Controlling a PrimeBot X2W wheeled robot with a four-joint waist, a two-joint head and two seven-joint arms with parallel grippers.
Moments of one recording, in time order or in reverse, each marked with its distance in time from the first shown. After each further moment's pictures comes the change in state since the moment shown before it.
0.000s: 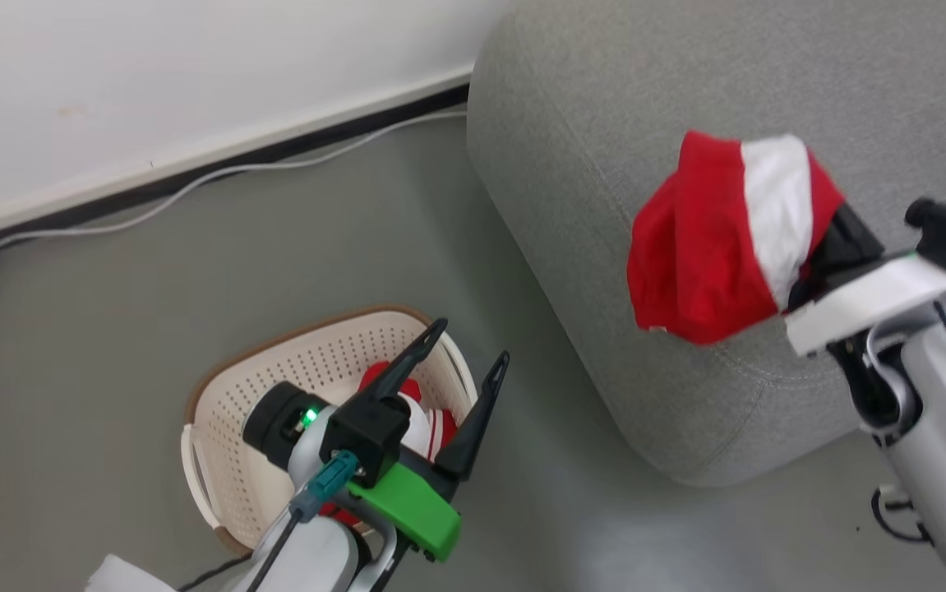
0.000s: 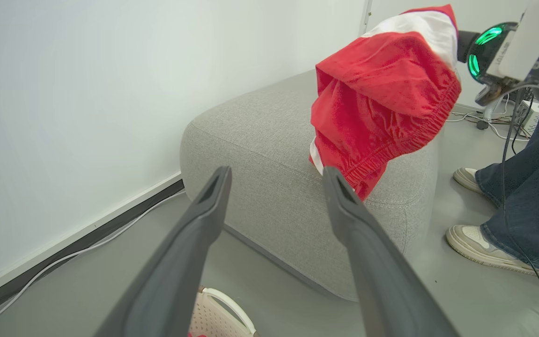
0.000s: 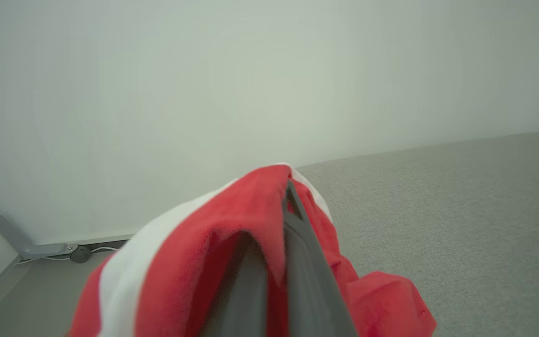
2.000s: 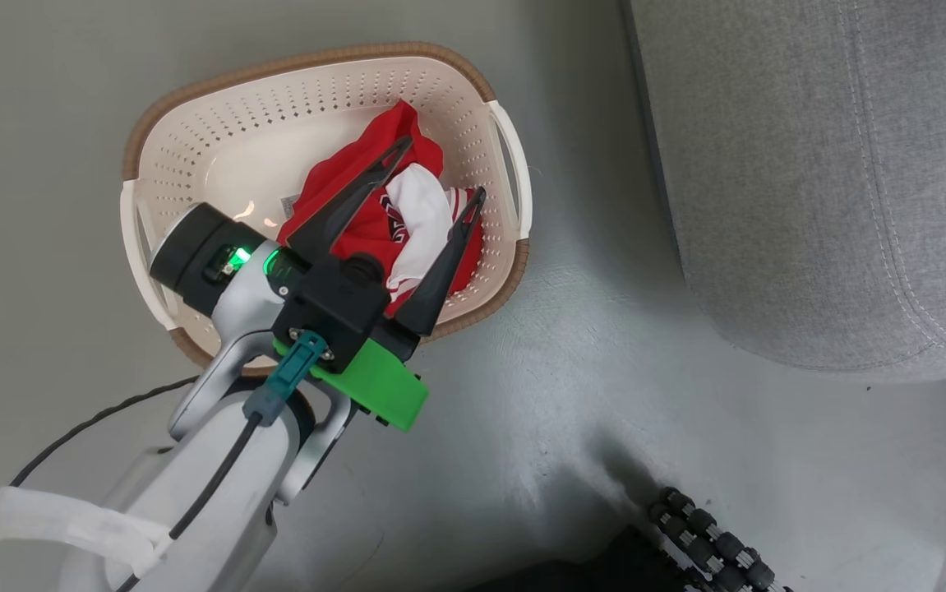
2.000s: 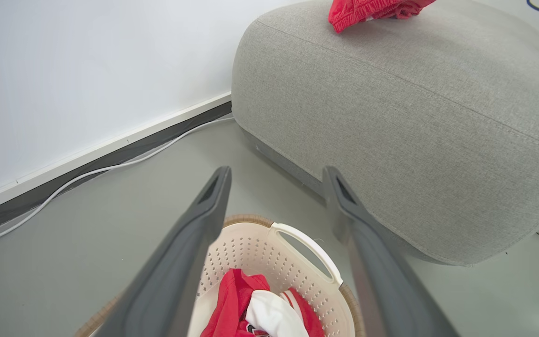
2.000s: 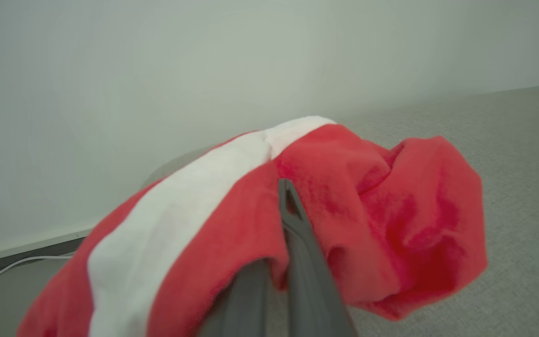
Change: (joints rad) left arm -0.272 0.104 0.042 -0.202 0.133 -0.009 0.181; right arm -0.658 -0.092 -0.222 0.459 0.020 -0.058 0.021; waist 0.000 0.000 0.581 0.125
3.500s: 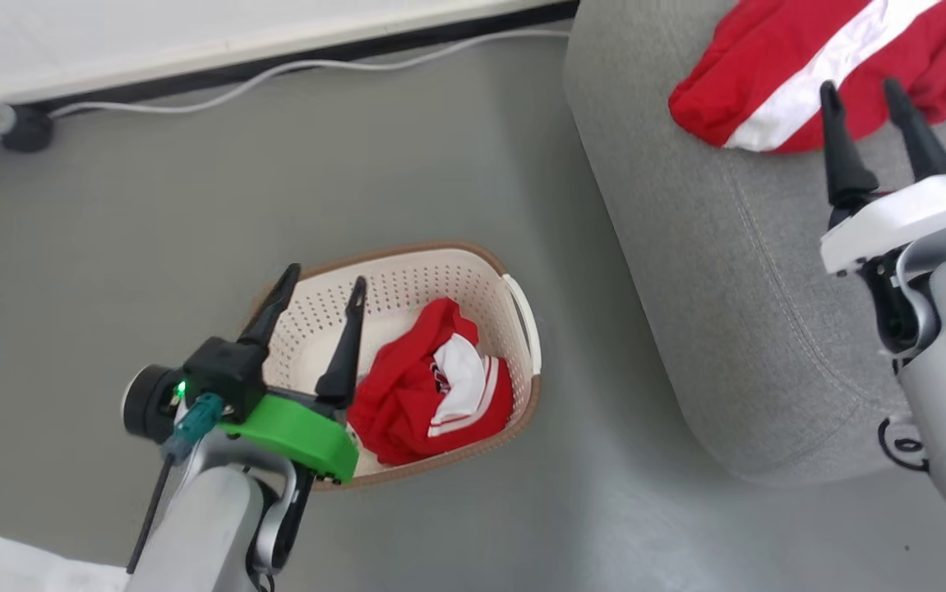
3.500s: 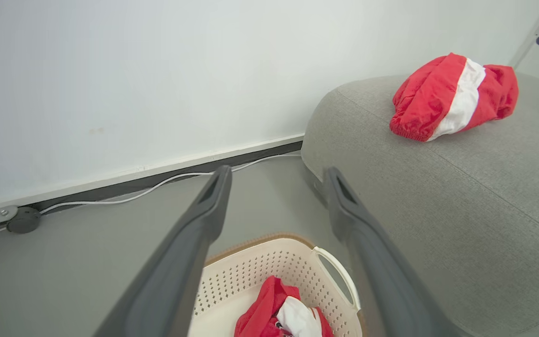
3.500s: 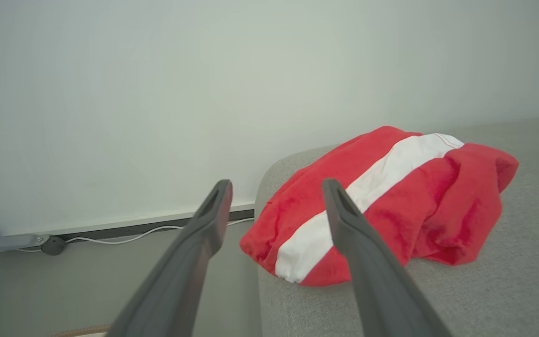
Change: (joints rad) left arm 0.215 -0.084 0.156 0.322 -0.198 0.049 -0.239; right arm 0.433 0.155 0.073 -0.178 -0.123 0.070 -0.026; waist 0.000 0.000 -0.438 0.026
